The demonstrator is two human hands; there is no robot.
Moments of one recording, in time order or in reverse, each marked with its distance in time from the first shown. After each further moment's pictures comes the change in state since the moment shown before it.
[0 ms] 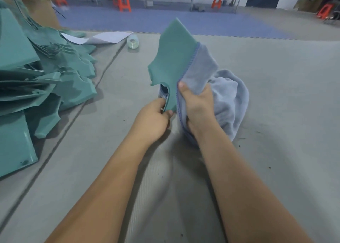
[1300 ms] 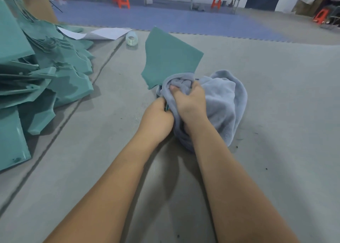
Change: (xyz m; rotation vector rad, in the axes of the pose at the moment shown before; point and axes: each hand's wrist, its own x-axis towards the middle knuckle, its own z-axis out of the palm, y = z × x) left_hand -0.005 0.016 0.017 -0.075 0.071 -0.094; right_hand 0.004 0.004 0.008 -0.367 0.017 -0.028
